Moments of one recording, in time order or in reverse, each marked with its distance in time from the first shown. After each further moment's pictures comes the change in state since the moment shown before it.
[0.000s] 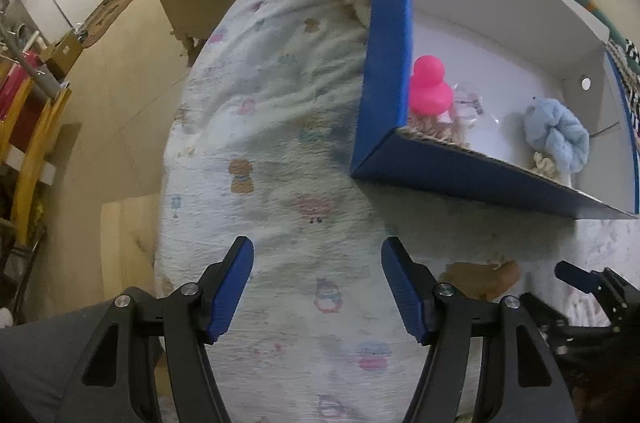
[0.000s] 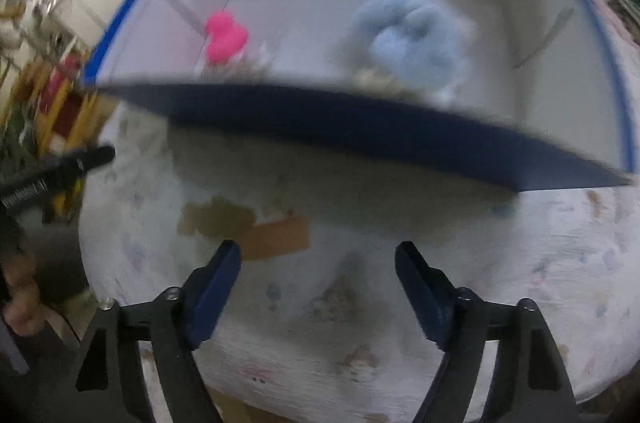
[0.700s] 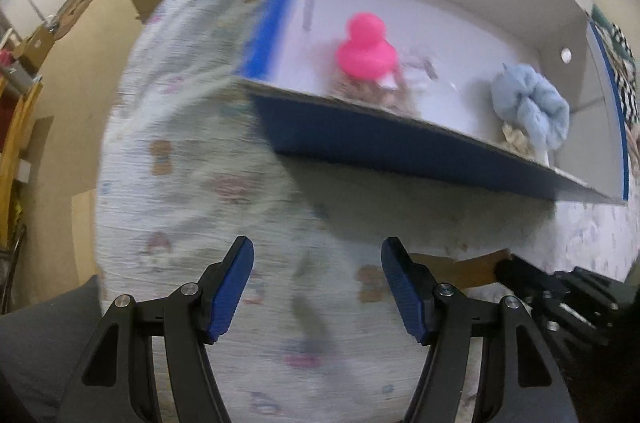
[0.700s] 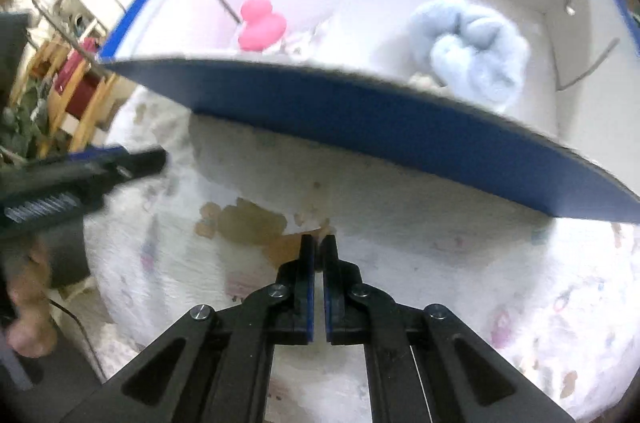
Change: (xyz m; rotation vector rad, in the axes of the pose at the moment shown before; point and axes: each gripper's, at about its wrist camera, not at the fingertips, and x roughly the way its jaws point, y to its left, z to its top) left arm 0.022 -0.048 -0.004 0.042 0.092 -0.089; right arm -0.005 0.006 -0.008 -0.045 -0.036 0.050
